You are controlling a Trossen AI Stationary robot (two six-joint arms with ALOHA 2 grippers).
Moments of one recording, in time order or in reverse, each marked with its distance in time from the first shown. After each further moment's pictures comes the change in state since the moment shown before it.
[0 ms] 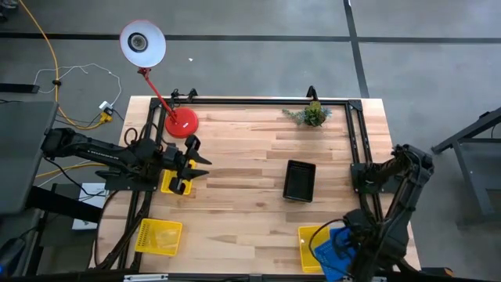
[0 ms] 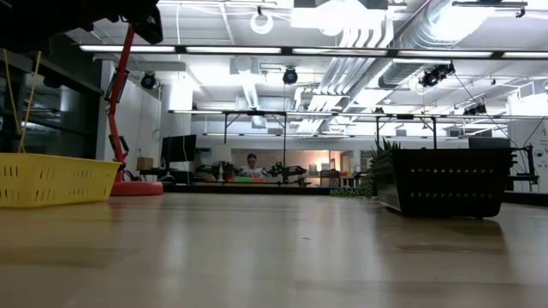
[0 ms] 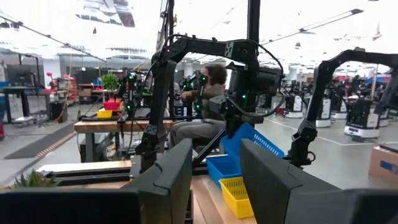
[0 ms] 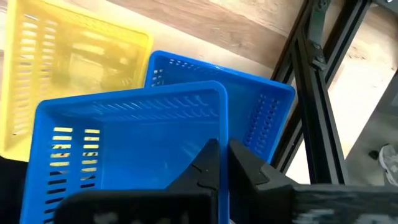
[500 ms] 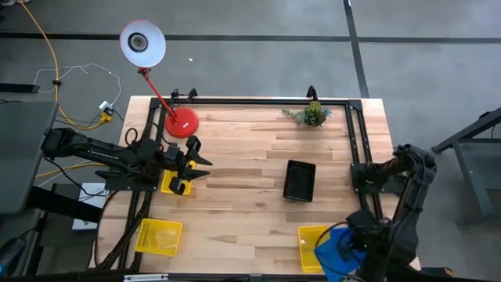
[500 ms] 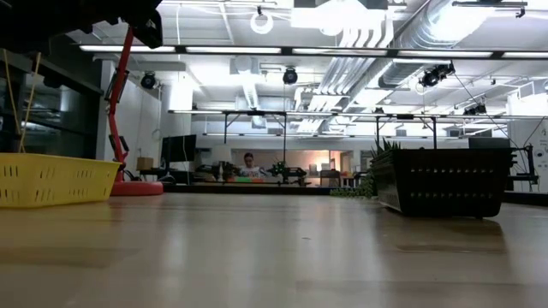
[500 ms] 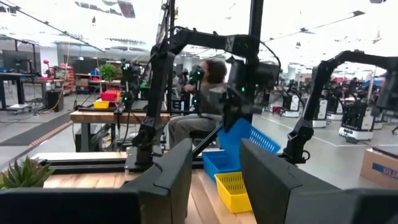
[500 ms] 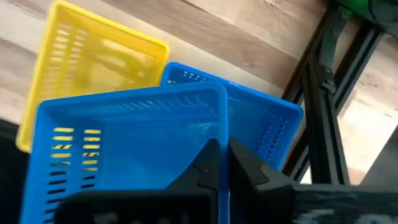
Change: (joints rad) left arm 0.000 0.000 0.000 -0.024 0.001 -0.049; right arm 0.058 -0.017 0.000 -0.002 0.124 -0.005
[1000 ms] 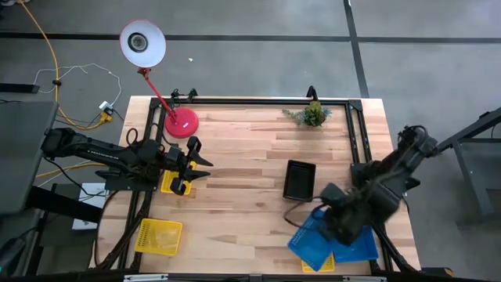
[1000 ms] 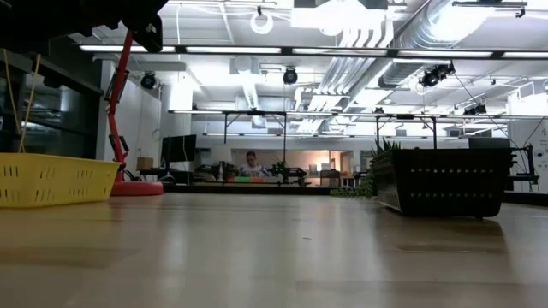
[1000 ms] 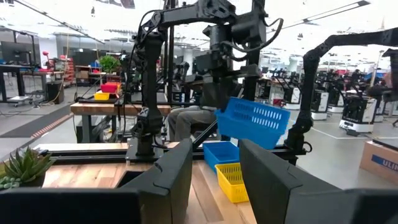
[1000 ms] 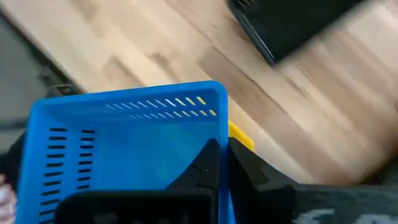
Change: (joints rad) left arm 0.000 0.000 0.000 -0.039 0.000 0.007; right arm -0.321 -0.186 0.000 0.175 0.151 -0.680
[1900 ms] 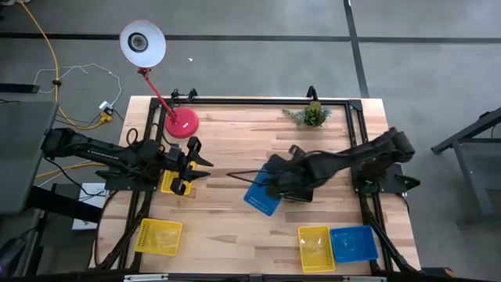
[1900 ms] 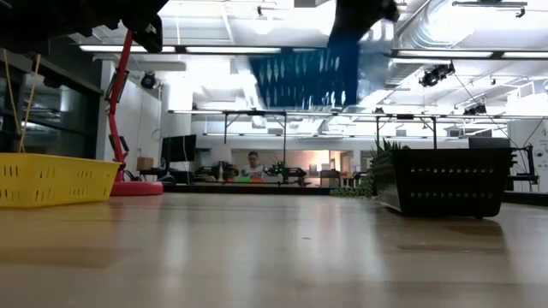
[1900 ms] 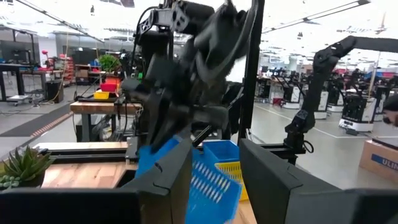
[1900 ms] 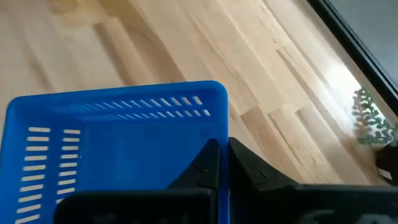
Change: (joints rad) left arm 0.000 0.000 0.000 -0.005 0.000 0.000; right arm -0.473 0.215 -0.001 0.329 0.334 -0.846
